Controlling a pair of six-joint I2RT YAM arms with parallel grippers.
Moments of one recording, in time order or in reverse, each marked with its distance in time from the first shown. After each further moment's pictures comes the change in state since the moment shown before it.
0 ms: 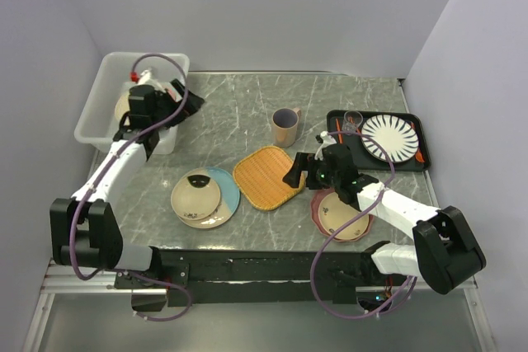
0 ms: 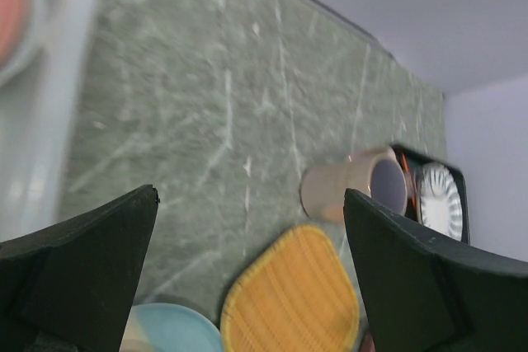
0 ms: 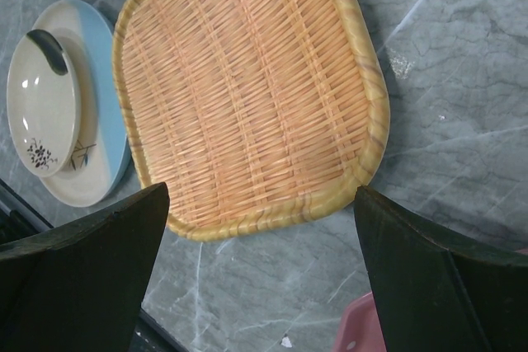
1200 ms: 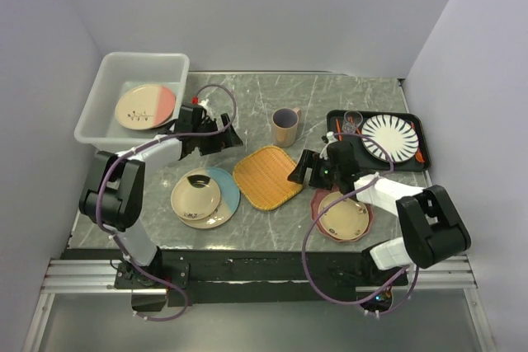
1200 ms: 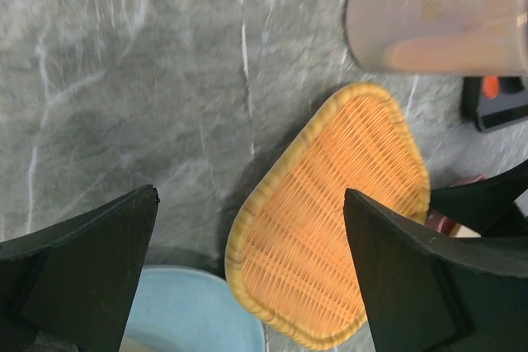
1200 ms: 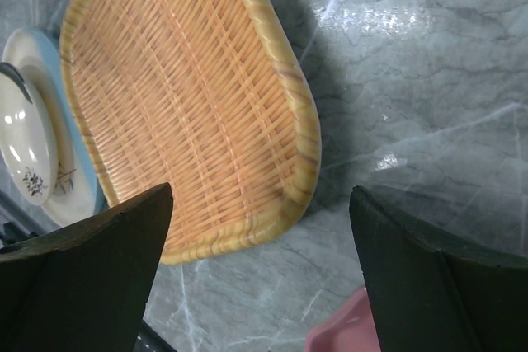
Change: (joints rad) left arm -0.227 0.319 -0.014 -0.032 0.146 0.107; right arm -0.117 0.165 0.012 0.041 -0.092 0.057
